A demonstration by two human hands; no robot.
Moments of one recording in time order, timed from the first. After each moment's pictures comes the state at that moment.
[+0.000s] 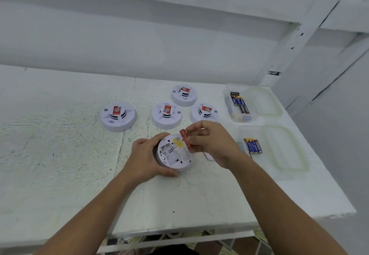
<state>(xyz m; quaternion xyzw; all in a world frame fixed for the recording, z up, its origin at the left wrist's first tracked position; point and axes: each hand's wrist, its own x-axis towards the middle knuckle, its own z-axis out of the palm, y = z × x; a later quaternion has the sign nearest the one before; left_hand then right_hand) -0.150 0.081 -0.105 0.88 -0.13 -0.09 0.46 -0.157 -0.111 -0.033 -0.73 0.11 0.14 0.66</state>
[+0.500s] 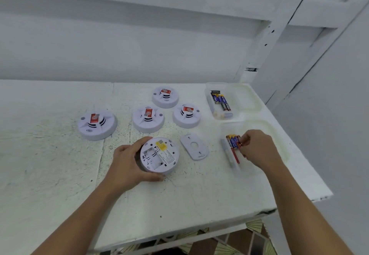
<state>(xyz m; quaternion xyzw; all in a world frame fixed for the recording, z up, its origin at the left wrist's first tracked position) -0.149 0.079 -0.108 0.88 -0.11 -0.09 0.45 -0.193 -0.243 -0.052 -0.92 0.30 0.00 0.25</state>
